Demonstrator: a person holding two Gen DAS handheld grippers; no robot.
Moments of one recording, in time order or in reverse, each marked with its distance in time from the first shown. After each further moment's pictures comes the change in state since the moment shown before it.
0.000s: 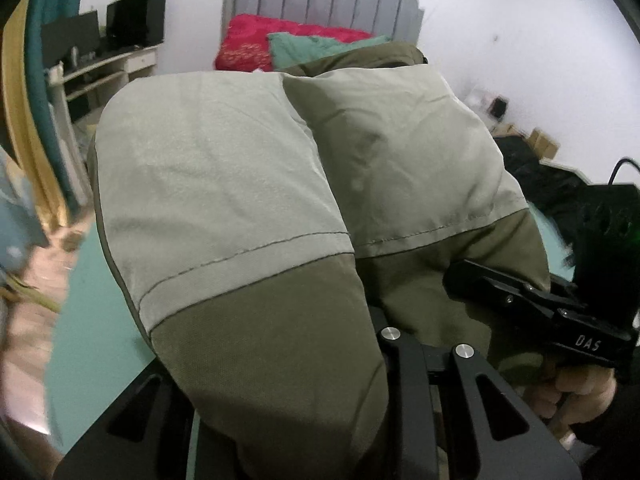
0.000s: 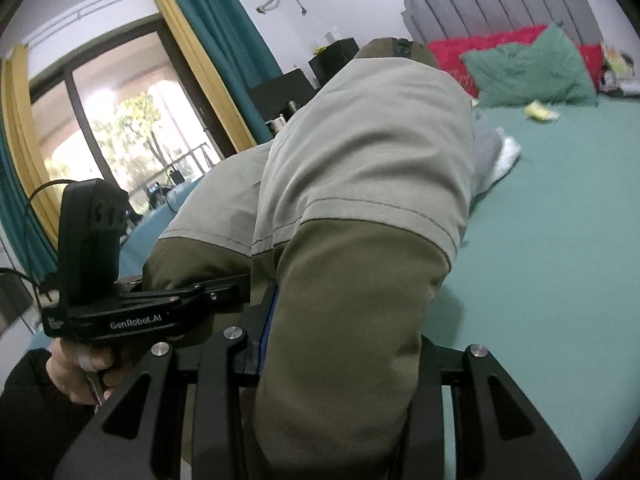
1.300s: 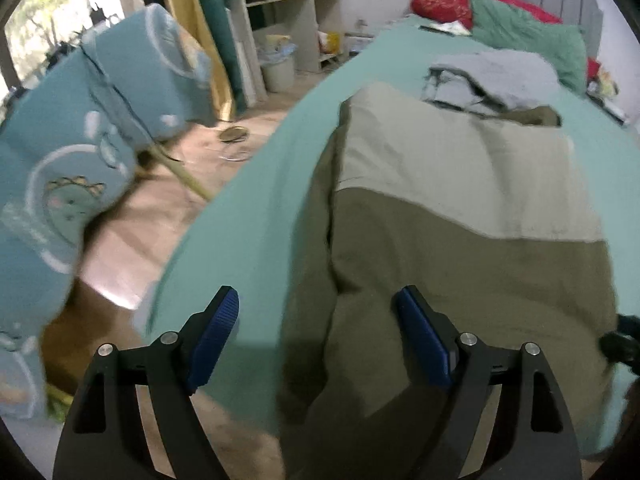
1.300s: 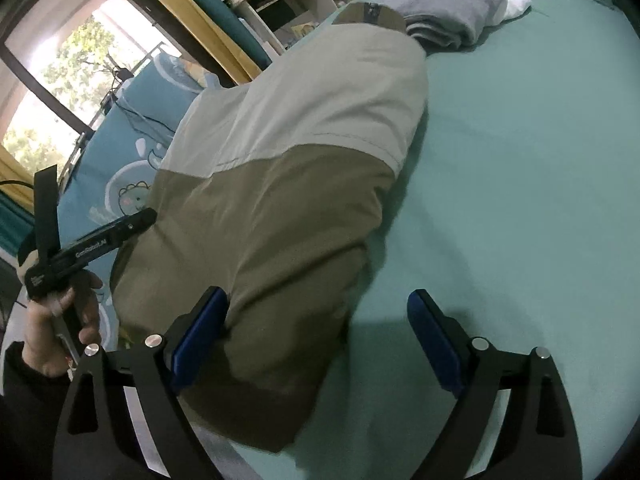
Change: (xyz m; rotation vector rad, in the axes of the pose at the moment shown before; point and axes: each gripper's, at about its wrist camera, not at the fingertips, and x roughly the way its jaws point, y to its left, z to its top) left arm 0.003 0.147 -0.096 -0.341 0.194 0.538; right arm 0.075 -0.039 -0.060 0.089 0.498 -0.075
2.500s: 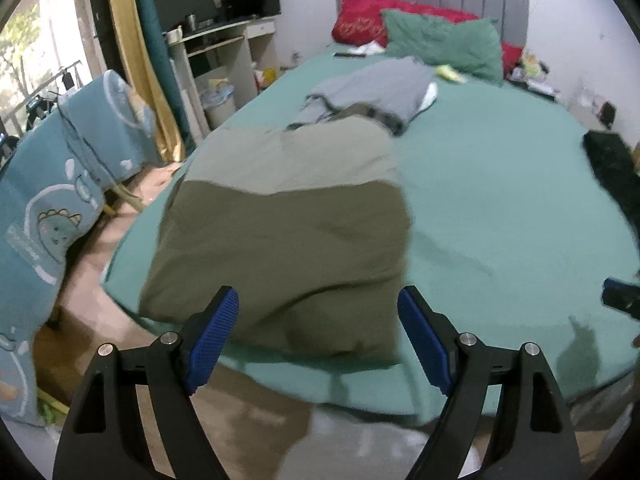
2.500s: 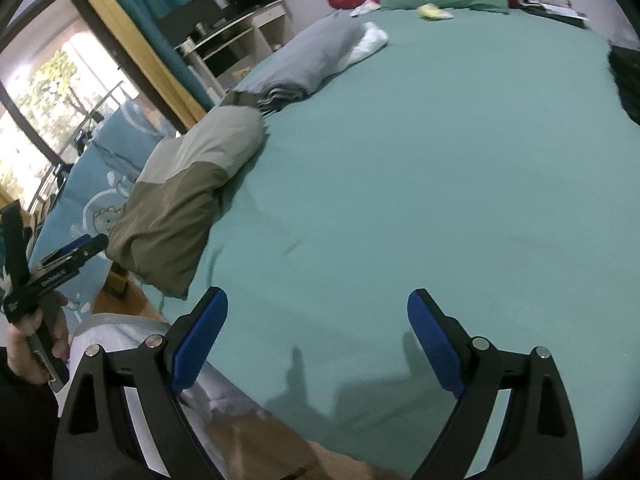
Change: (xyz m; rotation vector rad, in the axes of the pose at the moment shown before) left arm -0.148 -0.147 -0.079 0.107 -0.140 -0.149; right arm -0.196 -0.102 -0.088 0.084 -0.145 -0.188
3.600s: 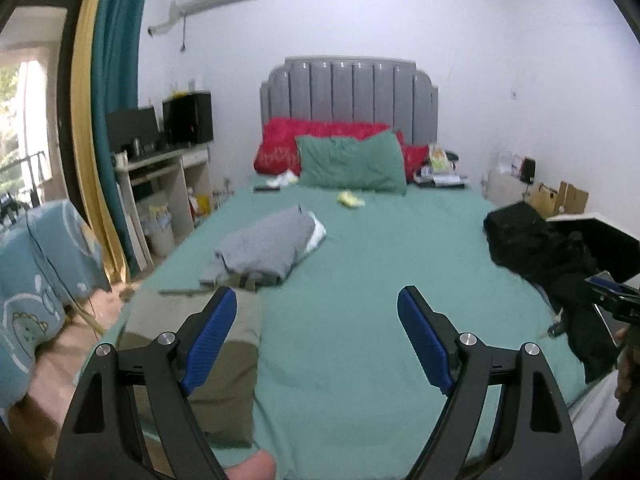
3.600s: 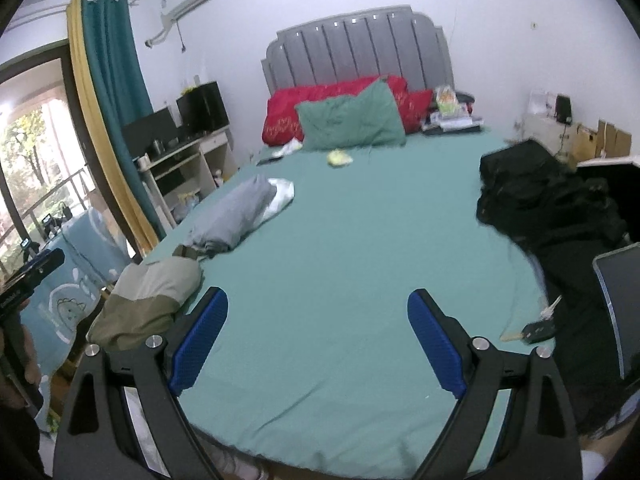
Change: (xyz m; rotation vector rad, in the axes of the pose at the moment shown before) left arm -0.173 -0.133 0.046 0.099 -0.451 -0.192; right arm -0.225 -0.033 0.009 0.002 -0.462 -0.262
